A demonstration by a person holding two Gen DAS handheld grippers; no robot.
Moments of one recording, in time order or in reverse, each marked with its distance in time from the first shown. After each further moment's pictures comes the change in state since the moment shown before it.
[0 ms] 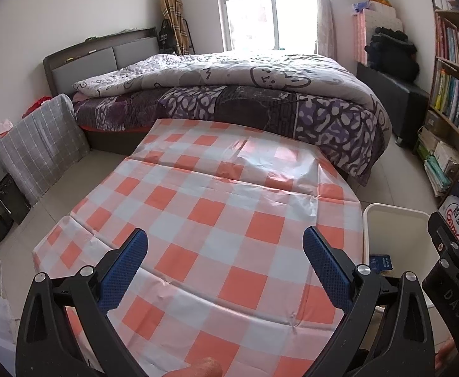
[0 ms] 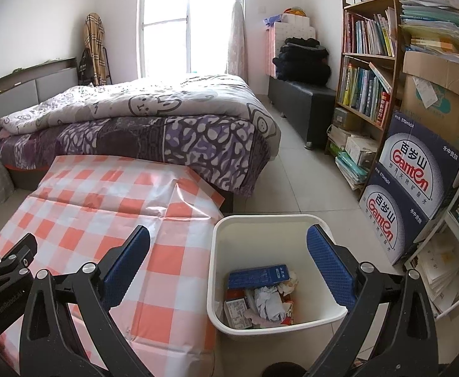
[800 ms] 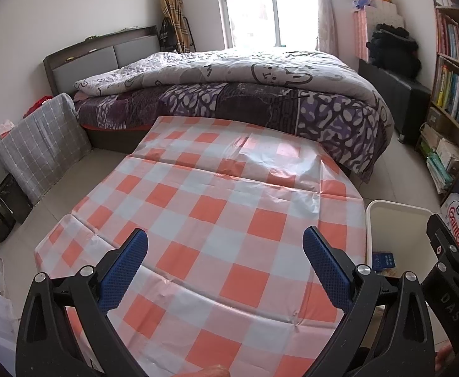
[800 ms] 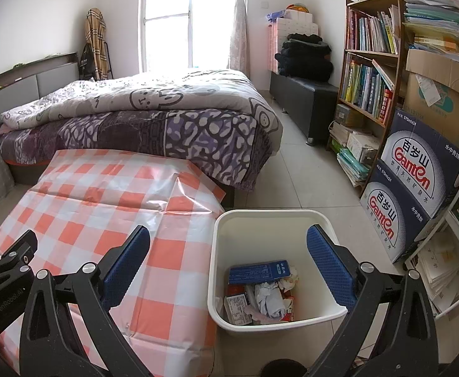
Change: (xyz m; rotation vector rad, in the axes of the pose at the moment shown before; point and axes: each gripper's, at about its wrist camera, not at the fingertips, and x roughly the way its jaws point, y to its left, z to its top) left arm 0.002 0.000 -0.002 0.005 0.005 0.005; right arm 0.004 -0.002 -0.003 -0.009 0.019 0.008
